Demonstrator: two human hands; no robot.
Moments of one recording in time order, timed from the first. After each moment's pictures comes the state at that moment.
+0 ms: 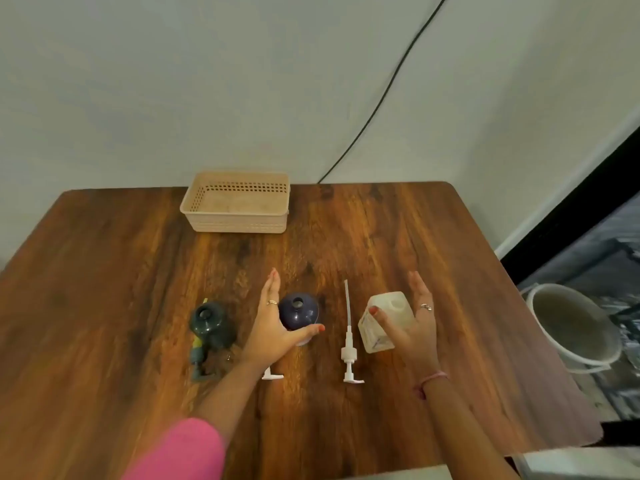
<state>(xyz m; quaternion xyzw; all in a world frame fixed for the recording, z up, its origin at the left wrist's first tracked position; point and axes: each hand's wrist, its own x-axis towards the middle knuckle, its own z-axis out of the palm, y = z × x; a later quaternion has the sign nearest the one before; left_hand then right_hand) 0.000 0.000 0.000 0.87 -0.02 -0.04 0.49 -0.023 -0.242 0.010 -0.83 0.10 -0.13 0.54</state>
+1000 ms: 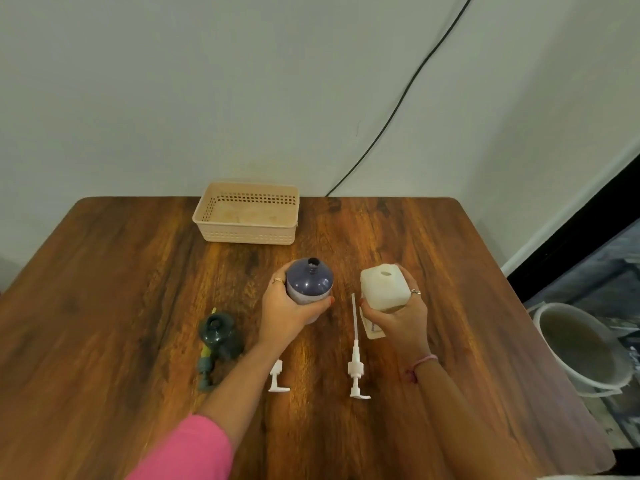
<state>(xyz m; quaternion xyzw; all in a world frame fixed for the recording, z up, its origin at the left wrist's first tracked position) 0.025 -0.011 0.047 0.80 0.03 0.07 0.60 0.014 -0.215 0.036 -0.82 0.02 -0.16 0.55</state>
